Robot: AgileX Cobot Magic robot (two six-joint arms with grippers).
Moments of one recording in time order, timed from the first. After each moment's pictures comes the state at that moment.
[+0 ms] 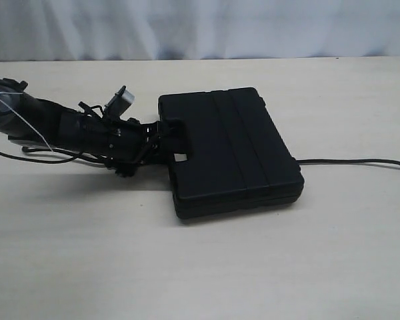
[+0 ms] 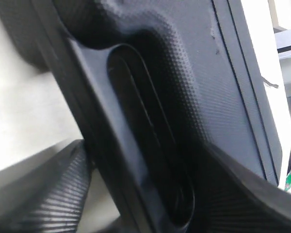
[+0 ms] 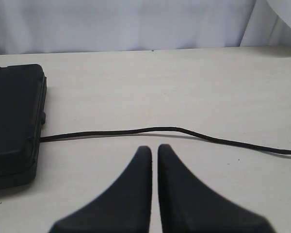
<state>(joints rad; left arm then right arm) -0.26 2.23 -1.11 -1.73 0.84 1.37 -0.04 0.00 0.00 0.06 0.35 -0.12</state>
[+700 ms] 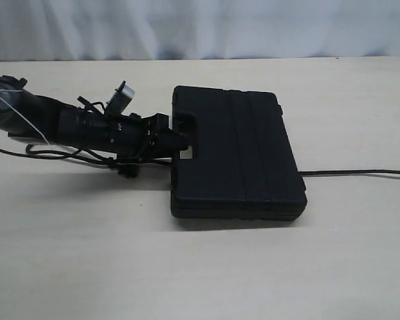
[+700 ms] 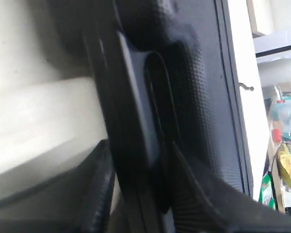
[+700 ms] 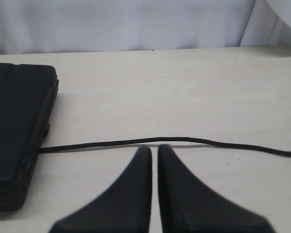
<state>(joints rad) -0.26 2.22 -1.12 -1.75 0.89 1.33 -0.04 0.00 0.00 0.06 0.35 -0.12</state>
